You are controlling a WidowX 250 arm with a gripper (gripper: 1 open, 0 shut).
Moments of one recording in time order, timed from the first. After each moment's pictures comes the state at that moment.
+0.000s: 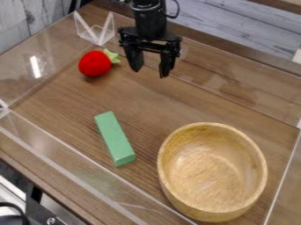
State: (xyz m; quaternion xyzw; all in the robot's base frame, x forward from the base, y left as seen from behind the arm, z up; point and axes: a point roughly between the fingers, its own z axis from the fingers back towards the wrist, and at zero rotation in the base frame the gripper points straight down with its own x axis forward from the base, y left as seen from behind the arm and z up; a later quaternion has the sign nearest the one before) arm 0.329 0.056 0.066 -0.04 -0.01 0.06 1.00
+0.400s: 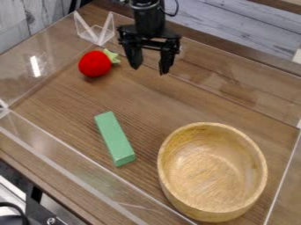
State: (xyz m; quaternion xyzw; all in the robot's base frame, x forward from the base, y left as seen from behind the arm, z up) arm 0.333 0.062 0.066 -0.04 -0.02 0.09 0.99
